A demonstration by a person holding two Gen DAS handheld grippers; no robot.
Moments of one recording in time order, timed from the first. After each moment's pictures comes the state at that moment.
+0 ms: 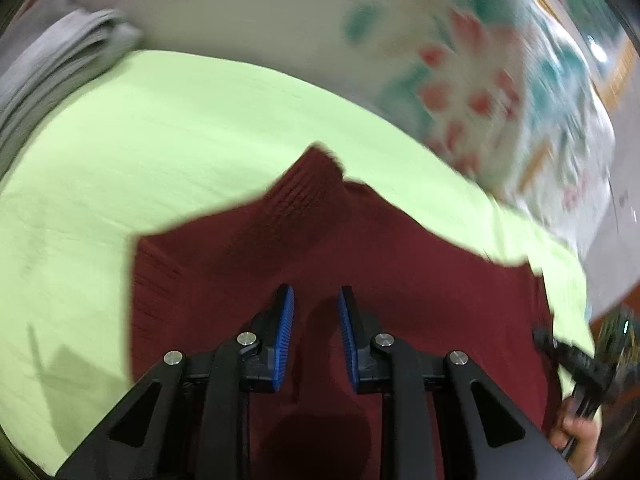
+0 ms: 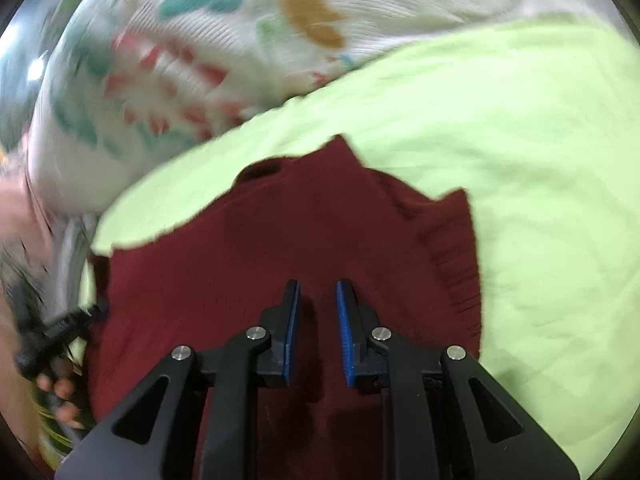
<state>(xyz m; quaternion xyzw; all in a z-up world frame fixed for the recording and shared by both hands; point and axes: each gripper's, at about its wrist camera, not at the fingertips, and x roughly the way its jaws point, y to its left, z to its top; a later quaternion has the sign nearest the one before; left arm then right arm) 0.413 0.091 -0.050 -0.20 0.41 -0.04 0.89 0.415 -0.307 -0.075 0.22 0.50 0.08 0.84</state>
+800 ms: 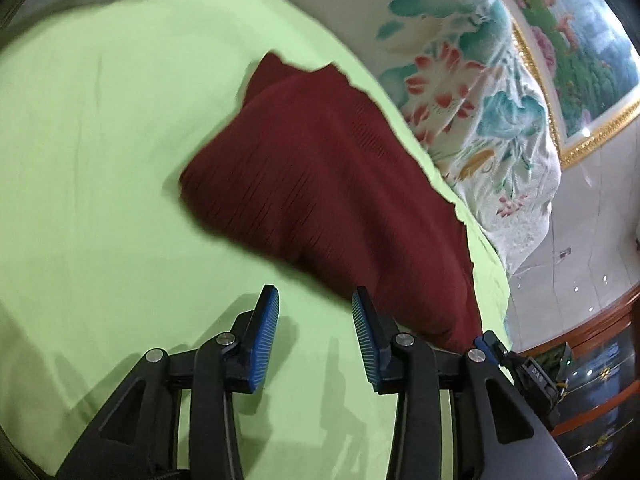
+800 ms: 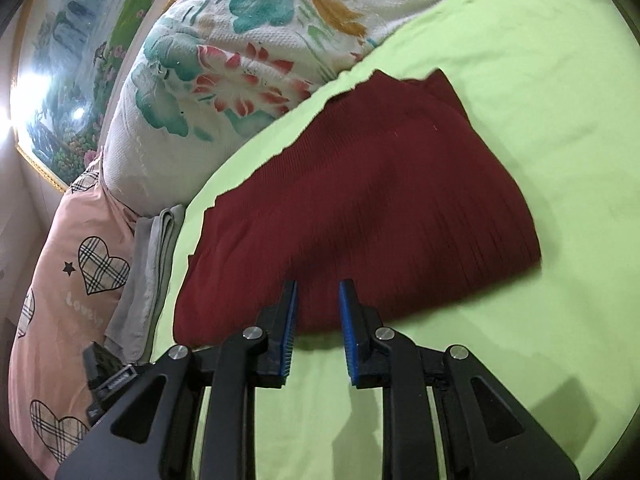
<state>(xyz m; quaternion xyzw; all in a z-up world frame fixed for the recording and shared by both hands) 0.198 0.095 -0.085 -0.37 0.42 -0.09 0.83 0.248 -0.275 -0.033 0.31 0.47 0.13 0.82</state>
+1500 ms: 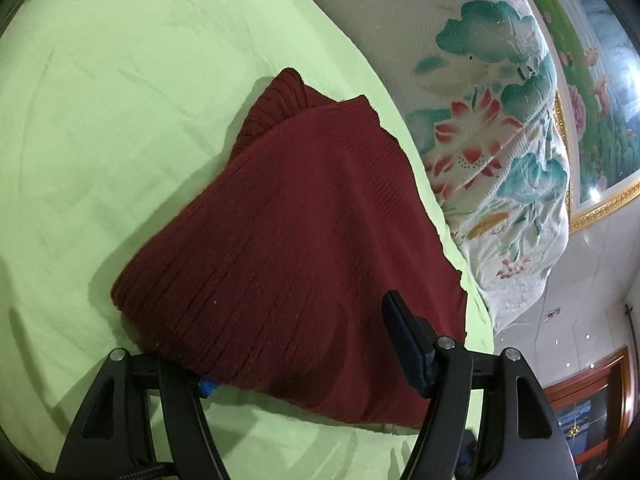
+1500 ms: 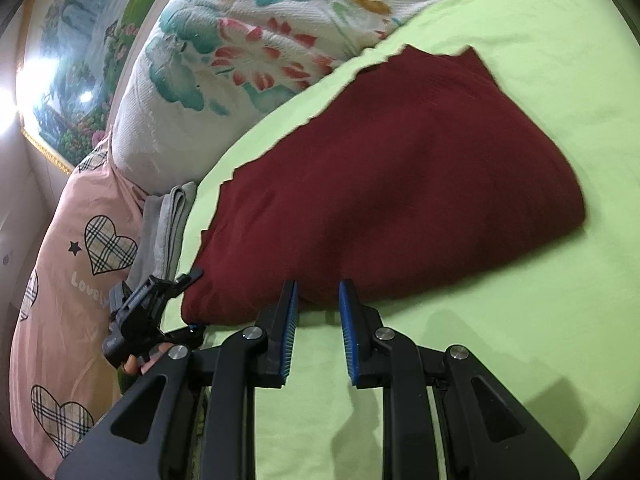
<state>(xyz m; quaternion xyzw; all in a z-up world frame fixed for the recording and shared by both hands) 0.278 0.105 -0.093 -0.44 0.38 -0.05 0.81 0.251 -0.238 -0.029 0.29 0.48 0.16 0.81</state>
